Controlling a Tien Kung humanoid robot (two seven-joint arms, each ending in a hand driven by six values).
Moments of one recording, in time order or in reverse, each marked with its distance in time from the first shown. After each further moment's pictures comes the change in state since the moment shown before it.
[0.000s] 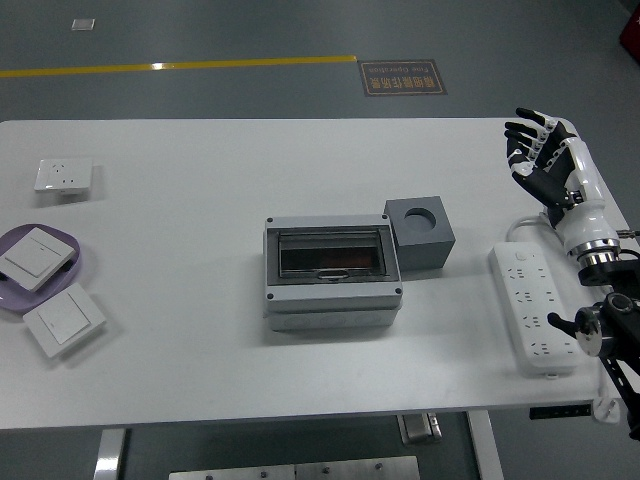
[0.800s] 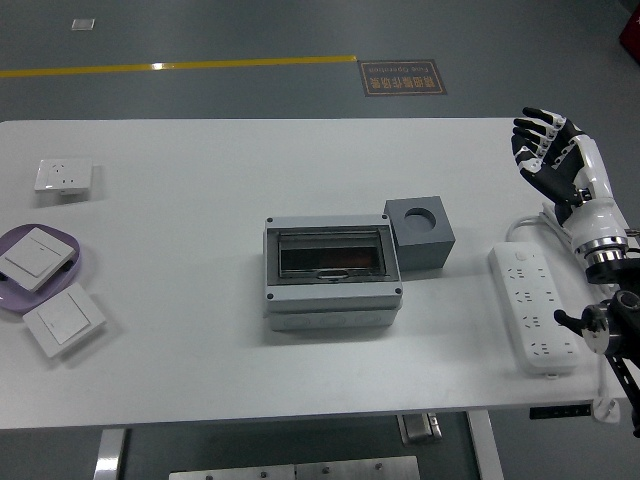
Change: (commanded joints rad) left arm -0.003 -0.008 0.010 0.001 -0.005 0.001 0.000; right arm -0.004 -0.005 0.030 0.004 0.002 0.019 -0.013
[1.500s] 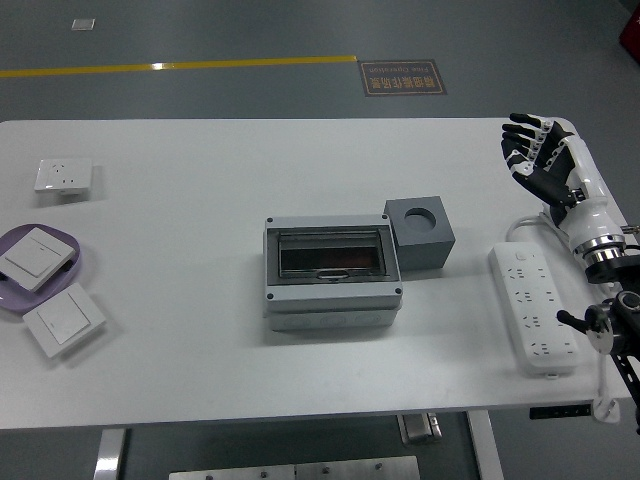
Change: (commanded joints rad) left arm -0.007 0.001 0.004 0.003 -0.008 -0.002 -0.002; right arm -0.002 0.005 0.017 0.008 -0.055 0.055 -0.054
